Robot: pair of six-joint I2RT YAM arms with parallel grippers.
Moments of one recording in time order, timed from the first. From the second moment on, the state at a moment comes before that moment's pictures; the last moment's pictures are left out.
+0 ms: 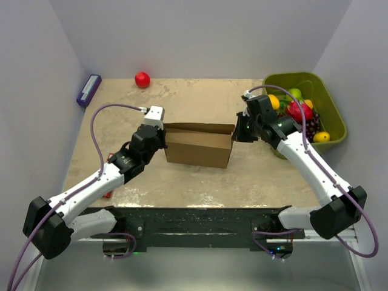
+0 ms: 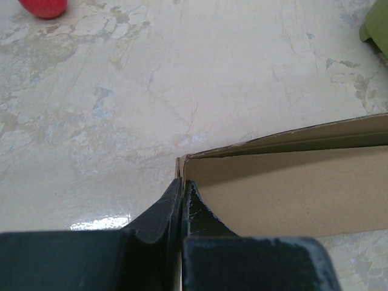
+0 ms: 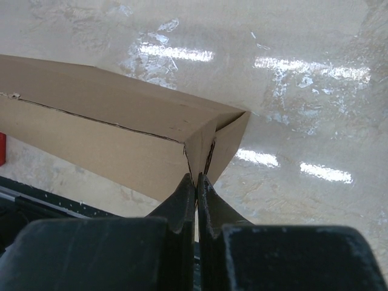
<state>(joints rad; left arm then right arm) -0.66 1.11 0.77 -0.06 -0.38 -0.25 0.46 1.31 1.30 -0.83 -0.03 0.46</state>
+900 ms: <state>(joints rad) -0.67 1.11 0.77 -0.07 -0.38 -0.25 0.65 1.25 1.18 -0.77 0.25 0.56</state>
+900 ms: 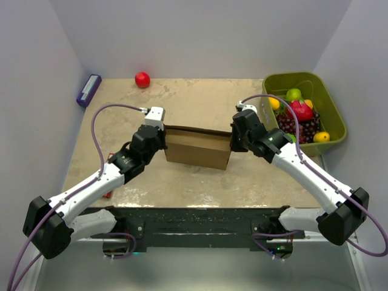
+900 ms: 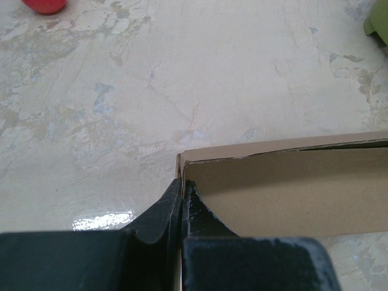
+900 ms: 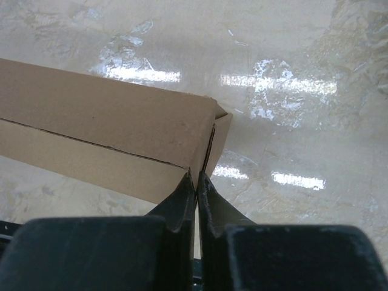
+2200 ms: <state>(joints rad) -0.68 1.11 0.77 -0.08 -0.38 -0.25 0.56 1.05 1.02 -0.55 0.24 0.83</state>
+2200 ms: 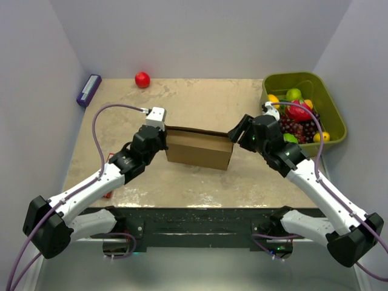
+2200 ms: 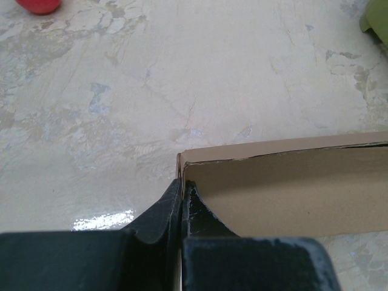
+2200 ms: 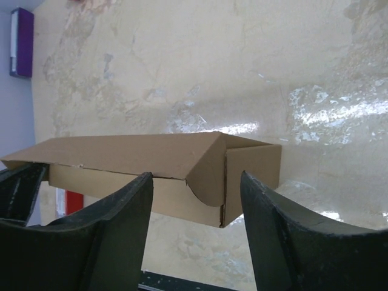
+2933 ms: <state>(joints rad) -0.68 1.08 0.77 -0.10 -0.32 -0.23 0.61 0.95 0.89 -0.43 0.26 0.95</state>
